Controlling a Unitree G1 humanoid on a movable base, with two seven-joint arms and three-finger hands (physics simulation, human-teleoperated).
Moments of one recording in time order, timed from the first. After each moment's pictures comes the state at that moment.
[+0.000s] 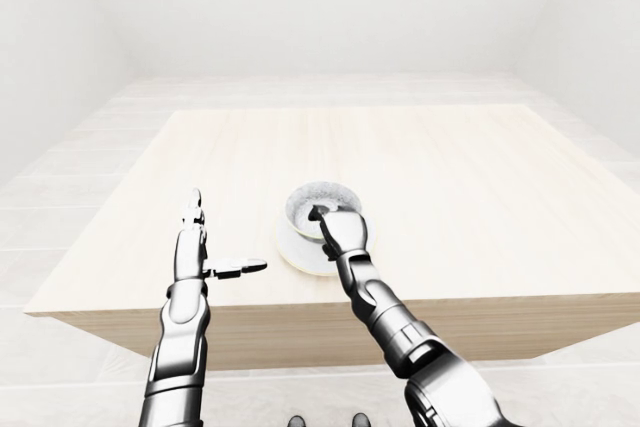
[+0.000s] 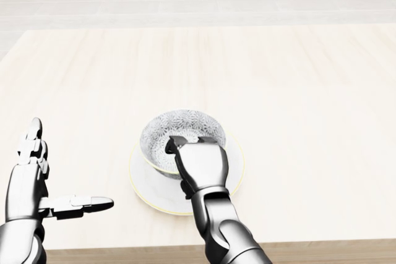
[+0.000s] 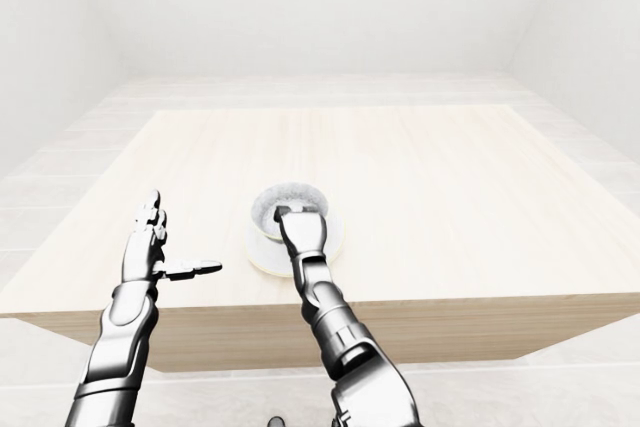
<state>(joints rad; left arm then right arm) -0.11 0.14 0.19 0.10 0.09 0.04 0.02 -0.61 0.17 0.21 0.93 -1.18 0.09 -0.47</state>
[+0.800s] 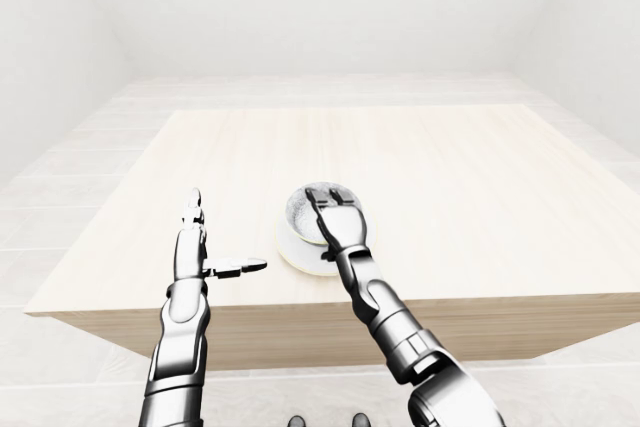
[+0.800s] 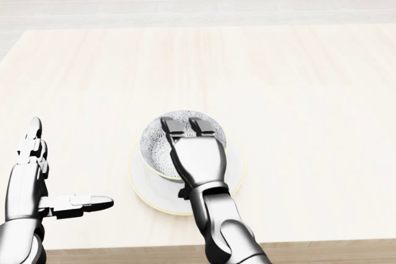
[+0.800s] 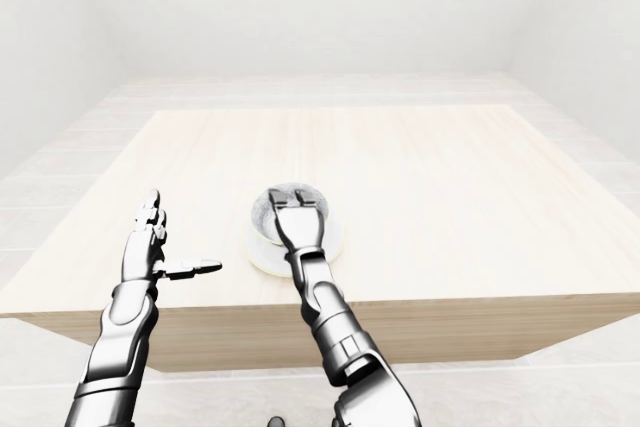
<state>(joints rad) -0.11 0.14 0.19 0.10 0.09 0.04 0.02 -0.54 0.16 0.22 0.73 -1.23 0.09 -0.34</state>
